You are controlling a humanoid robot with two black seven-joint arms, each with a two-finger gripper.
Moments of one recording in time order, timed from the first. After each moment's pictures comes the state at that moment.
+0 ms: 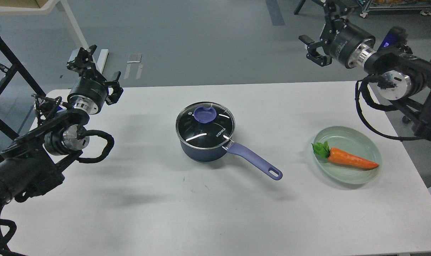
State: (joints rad) left arm -0.79 0.40 -0.49 -0.78 -0.13 -0.06 -0.49; right arm 1.27 -0.55 0.02 0.90 -0.06 0.24 0.23
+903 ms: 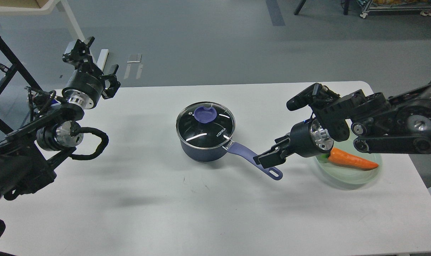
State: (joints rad) left arm -0.79 0.45 -0.49 -0.84 -0.10 -0.07 -0.49; right arm 1.71 -0.40 -0.86 1.45 -0.97 0.09 0.25
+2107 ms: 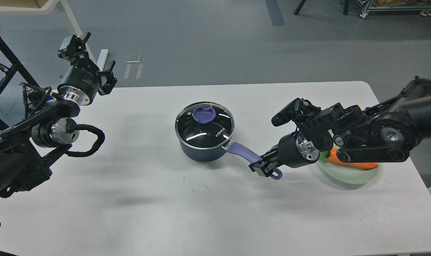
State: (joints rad) left arm -0.81 0.47 -0.49 -0.86 -0.06 -0.07 -0.49; right arm 1.67 -0.31 -0.87 1.40 -0.98 0.08 0.25
